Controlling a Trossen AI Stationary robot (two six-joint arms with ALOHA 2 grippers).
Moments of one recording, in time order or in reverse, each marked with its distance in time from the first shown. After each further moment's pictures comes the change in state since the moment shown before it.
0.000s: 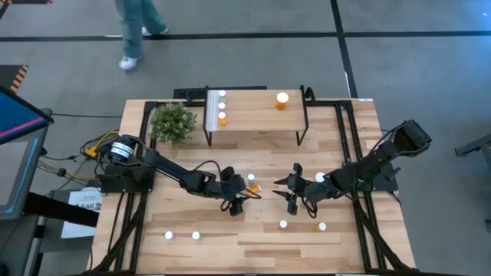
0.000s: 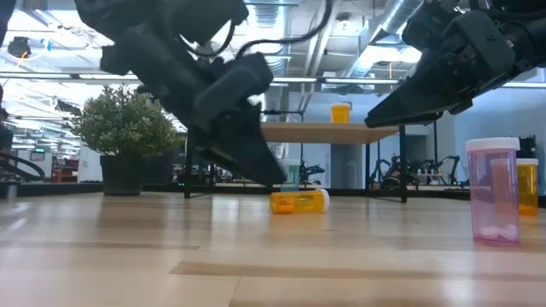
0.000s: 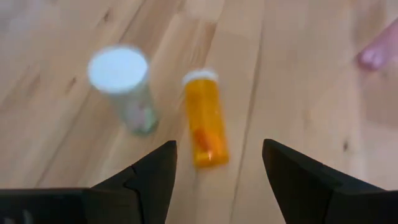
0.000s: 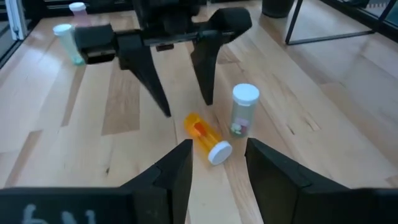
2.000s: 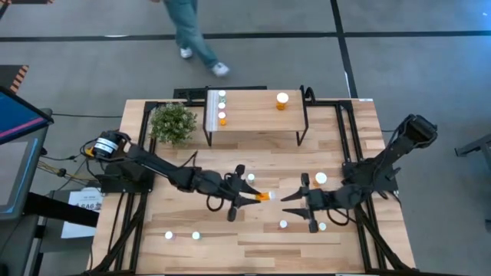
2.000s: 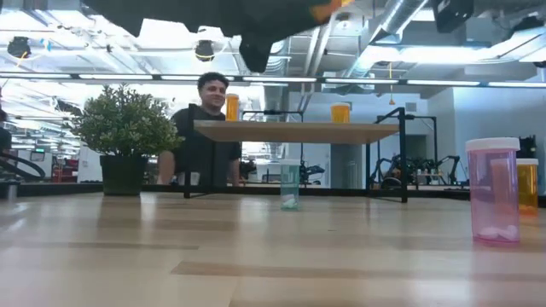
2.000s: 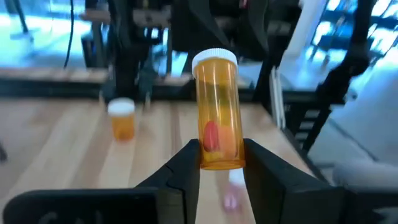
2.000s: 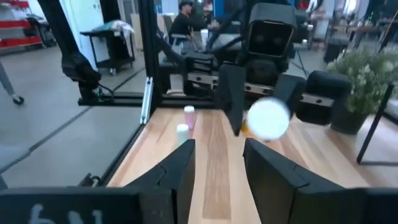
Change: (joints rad) left arm -0.008 -0.159 -0.037 0.525 0.211 0.291; right arm 0.233 -0.182 0.035 0.223 0.030 -0.267
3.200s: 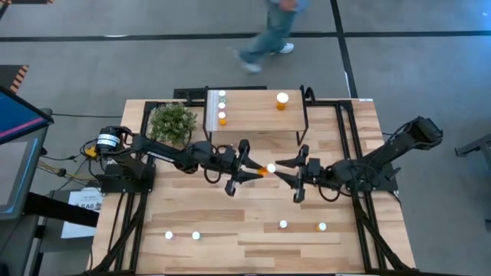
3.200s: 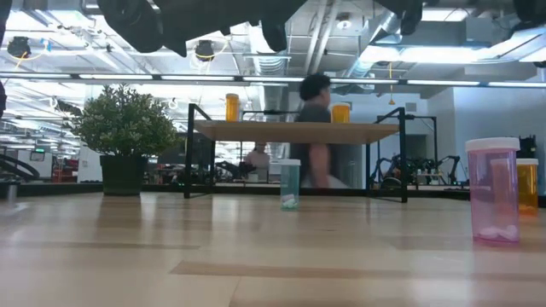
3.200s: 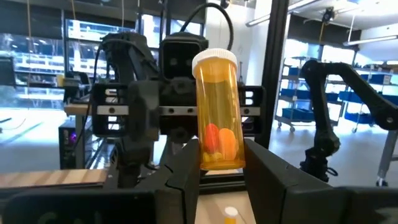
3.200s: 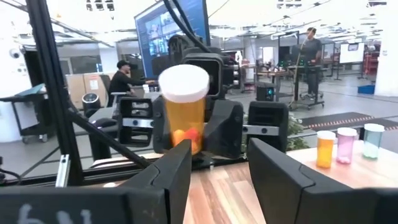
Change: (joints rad) left arm 0.231 0.000 -0.019 0.373 0.332 0.003; right arm -0.268 -0.039 0.000 0.229 -0.001 -0.095
